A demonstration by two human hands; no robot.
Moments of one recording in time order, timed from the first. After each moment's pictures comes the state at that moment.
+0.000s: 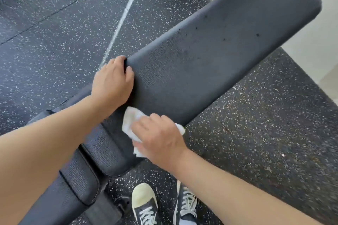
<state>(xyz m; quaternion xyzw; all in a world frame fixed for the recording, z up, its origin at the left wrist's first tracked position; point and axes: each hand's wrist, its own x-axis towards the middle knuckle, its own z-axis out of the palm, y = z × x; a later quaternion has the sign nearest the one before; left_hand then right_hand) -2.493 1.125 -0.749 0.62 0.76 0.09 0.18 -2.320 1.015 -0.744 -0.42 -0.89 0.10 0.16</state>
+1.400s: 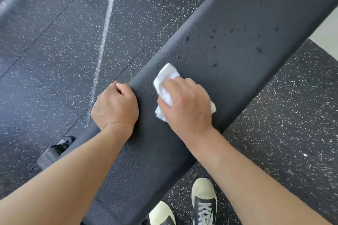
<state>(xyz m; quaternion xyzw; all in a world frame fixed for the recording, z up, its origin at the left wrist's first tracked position) -2.427 1.219 -0.775 0.45 0.88 0.06 0.12 -2.260 1.203 -0.752 -0.64 -0.72 0.10 0.24</state>
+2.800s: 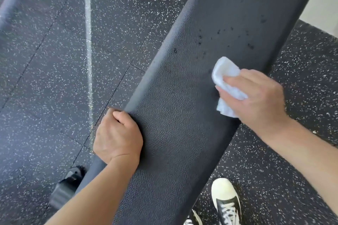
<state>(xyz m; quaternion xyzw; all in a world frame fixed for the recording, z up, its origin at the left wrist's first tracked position) -2.431 1.220 -0.776 0.47 0.87 0.05 0.14 -2.128 1.207 -0.767 -0.68 -0.69 0.00 0.27</state>
